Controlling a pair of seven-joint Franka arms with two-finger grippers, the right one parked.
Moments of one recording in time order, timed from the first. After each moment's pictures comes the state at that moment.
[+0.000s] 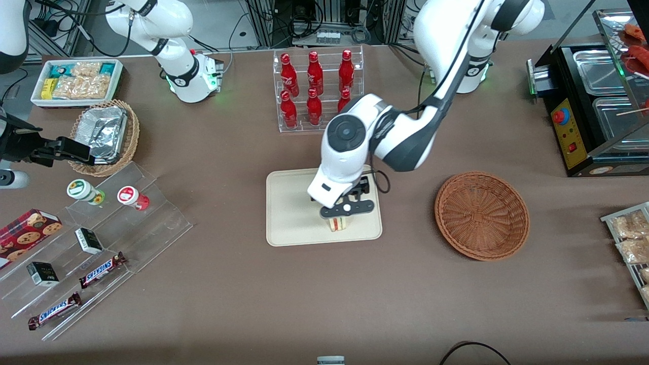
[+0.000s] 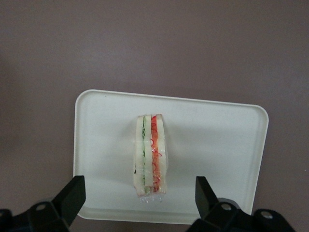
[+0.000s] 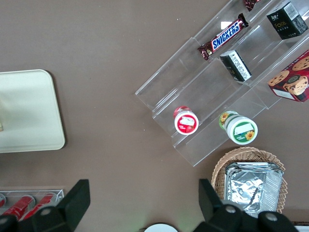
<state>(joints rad) -0.67 0.62 -0.02 -1.26 -0.02 1.93 -0.85</state>
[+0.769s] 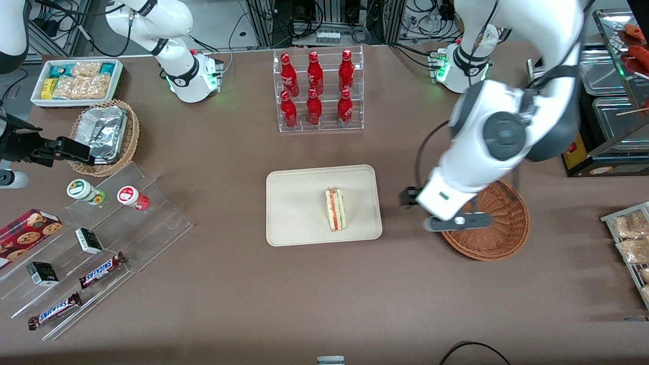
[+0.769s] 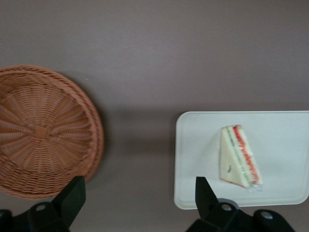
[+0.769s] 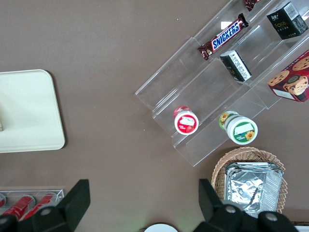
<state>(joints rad) -0.34 0.32 -0.01 -1.51 -0.08 1.83 -0.39</state>
